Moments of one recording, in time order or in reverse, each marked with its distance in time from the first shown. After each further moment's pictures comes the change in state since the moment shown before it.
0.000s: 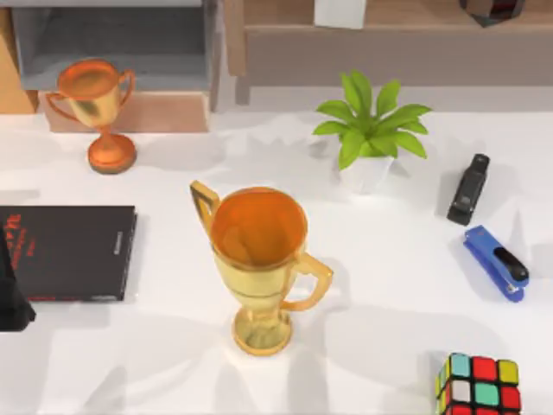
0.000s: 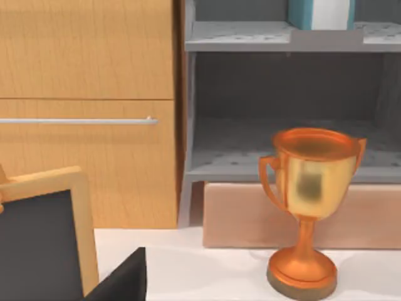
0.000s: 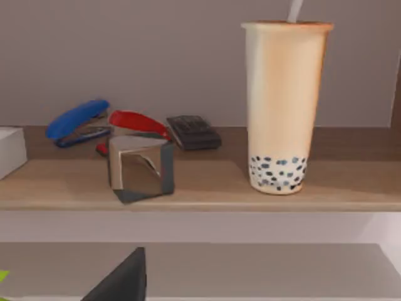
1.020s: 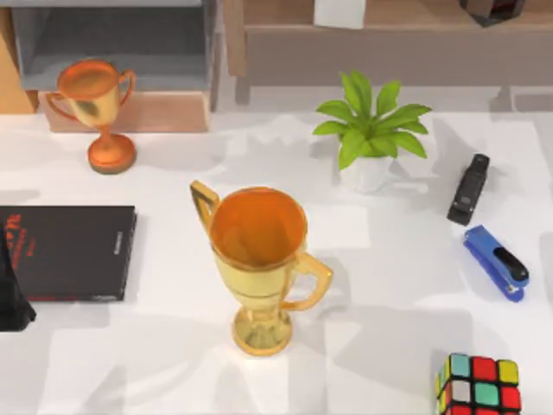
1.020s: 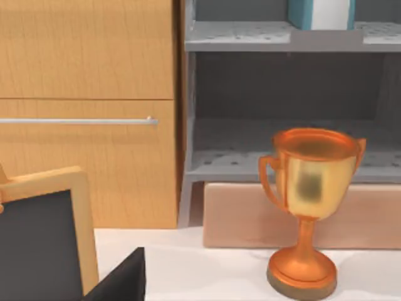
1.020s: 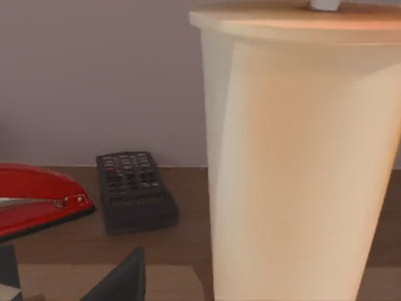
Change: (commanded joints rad) left arm 0.000 0.000 0.000 0.000 0.000 0.000; right arm -0.104 1.369 0.714 0.591 -0.083 0.001
